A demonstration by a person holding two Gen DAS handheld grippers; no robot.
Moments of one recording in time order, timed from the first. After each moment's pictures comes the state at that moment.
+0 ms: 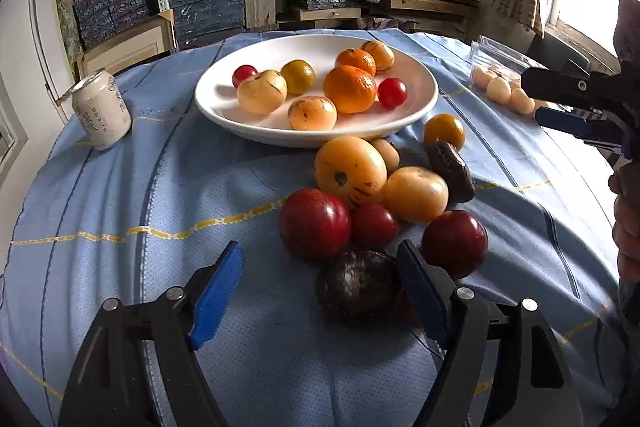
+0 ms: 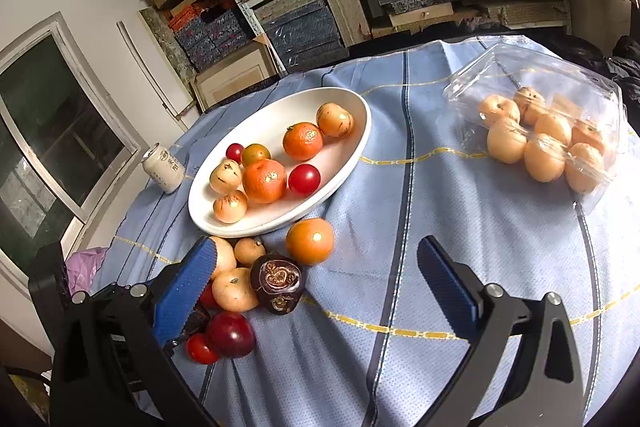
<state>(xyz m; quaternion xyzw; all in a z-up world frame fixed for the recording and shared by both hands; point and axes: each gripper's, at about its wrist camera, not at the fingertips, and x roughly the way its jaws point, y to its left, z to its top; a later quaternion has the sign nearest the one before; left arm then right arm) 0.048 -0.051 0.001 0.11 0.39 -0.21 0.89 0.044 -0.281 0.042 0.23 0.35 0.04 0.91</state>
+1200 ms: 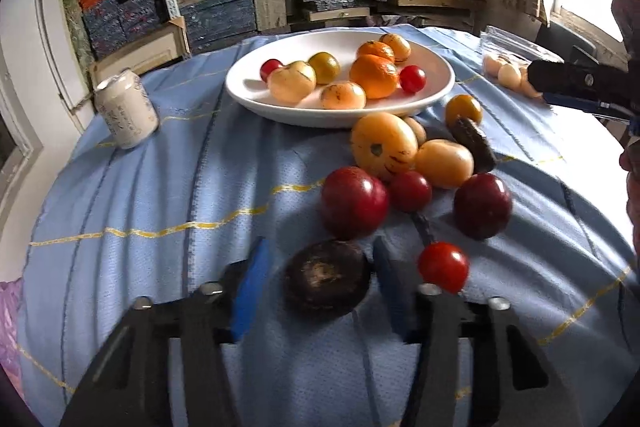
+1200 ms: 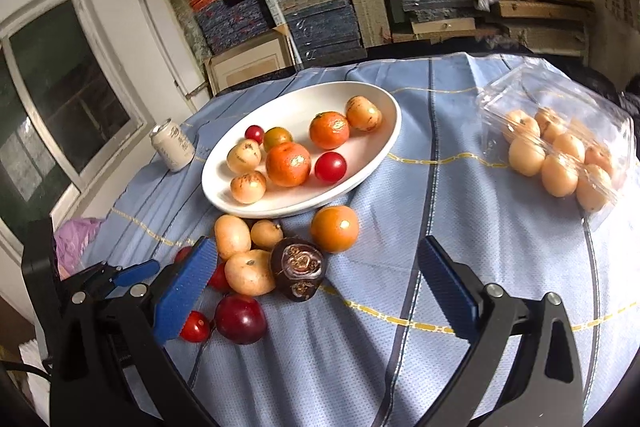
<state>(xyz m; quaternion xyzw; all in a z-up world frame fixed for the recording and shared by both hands) 0.036 -0.028 -0.001 0.13 0.39 -0.20 0.89 0.039 -0.246 0.046 0.15 0.35 0.07 0.92</state>
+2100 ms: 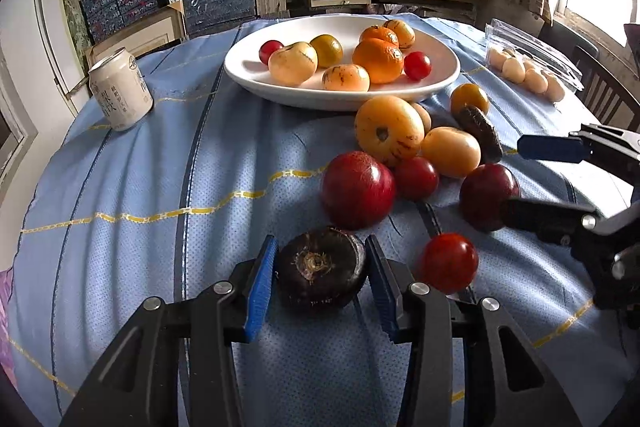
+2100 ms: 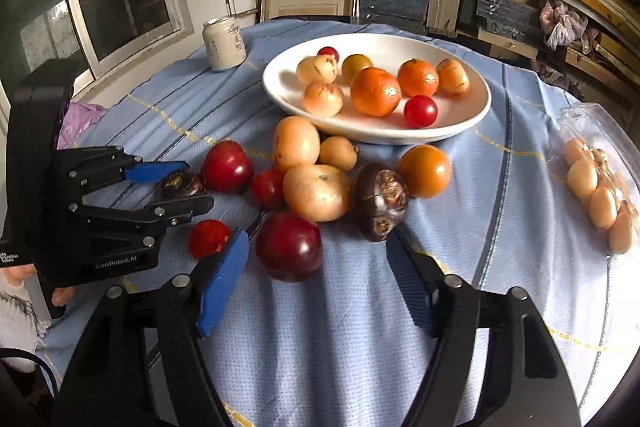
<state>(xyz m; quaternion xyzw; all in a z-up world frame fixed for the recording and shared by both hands) 0.042 -0.024 -0.009 0.12 0.41 -0.19 0.88 0.033 -0.172 0.012 0.00 0.41 0.14 0.90</state>
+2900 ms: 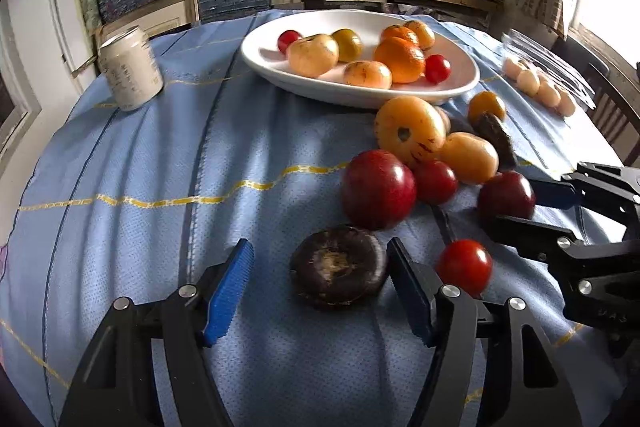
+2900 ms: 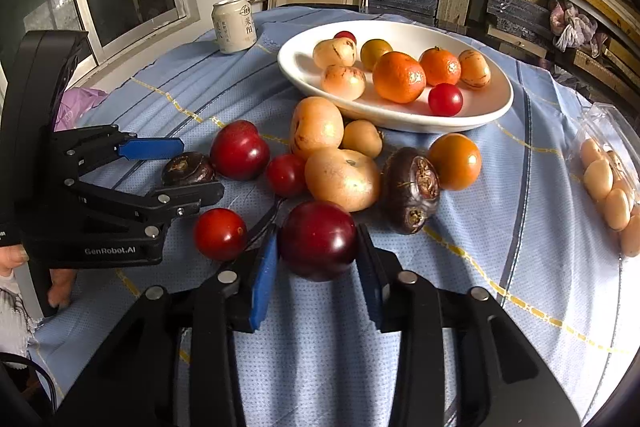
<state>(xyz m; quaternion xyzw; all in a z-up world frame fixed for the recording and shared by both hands) 0.048 -0.017 -0.010 0.10 0.42 -0.18 0.88 0.038 -0.157 -0.003 -0.01 0.42 0.15 0.90</state>
